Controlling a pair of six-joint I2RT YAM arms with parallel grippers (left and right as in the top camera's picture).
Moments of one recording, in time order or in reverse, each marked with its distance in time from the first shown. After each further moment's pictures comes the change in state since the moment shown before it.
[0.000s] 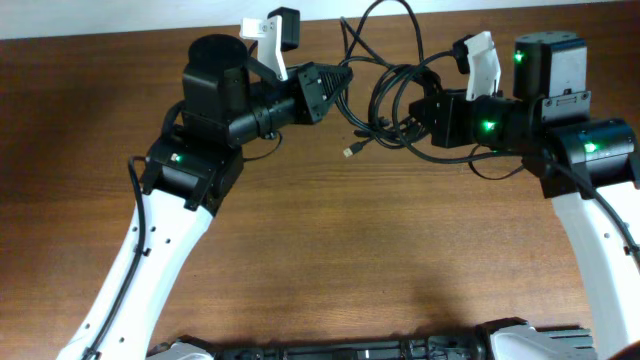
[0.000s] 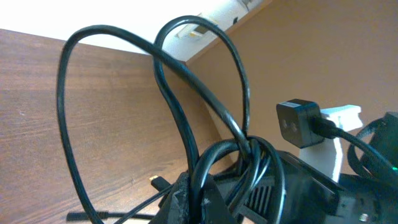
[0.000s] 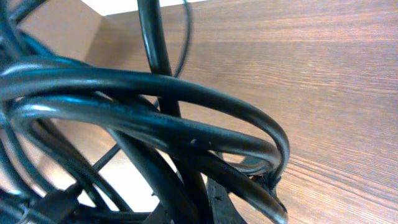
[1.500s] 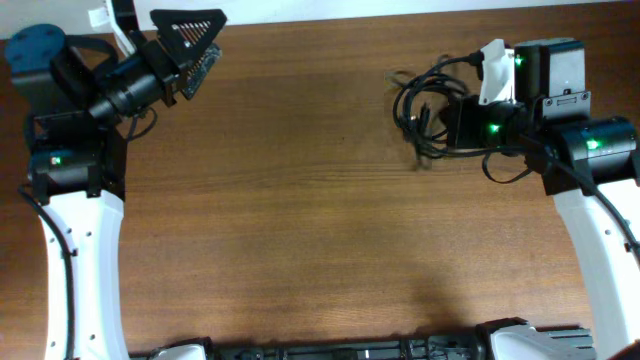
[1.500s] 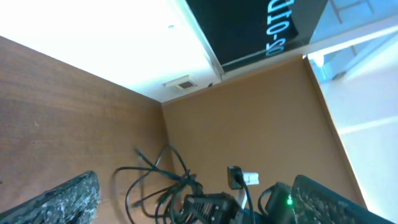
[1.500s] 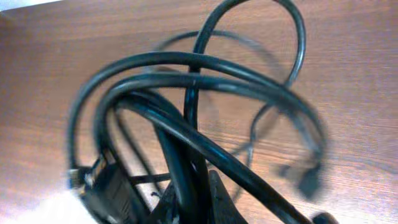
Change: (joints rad) left arm 0.510 -0.024 -0.002 0.119 0.427 -0.326; right arm -0.014 0.006 0.000 -0.090 0.264 -0.009
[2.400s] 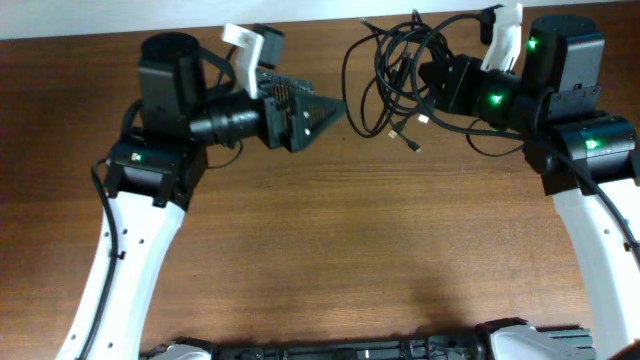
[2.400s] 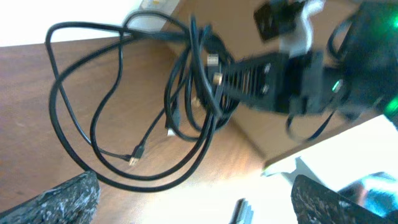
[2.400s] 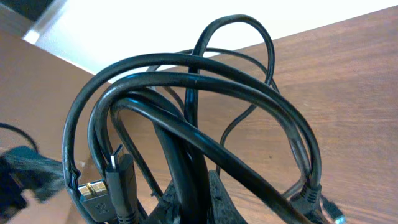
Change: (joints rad) left arm -0.366 0.000 0.004 -0.294 -0.093 0.748; right arm 0.000 0.000 -0.004 0.319 -0.221 0.268
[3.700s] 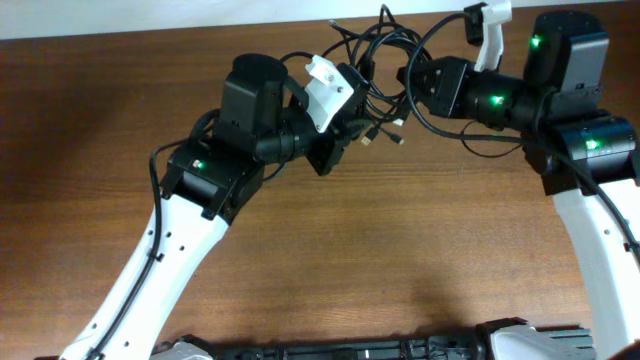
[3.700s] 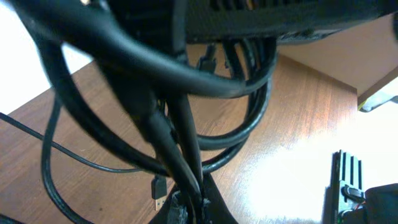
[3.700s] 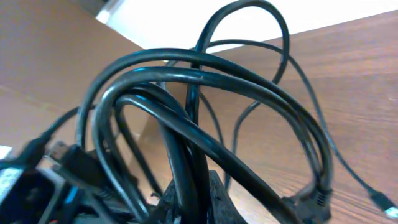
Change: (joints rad) left arm -0.254 0.025 0.000 -0.060 -0.352 0.423; right arm 0.000 0.000 0.000 0.033 -0.228 0.032
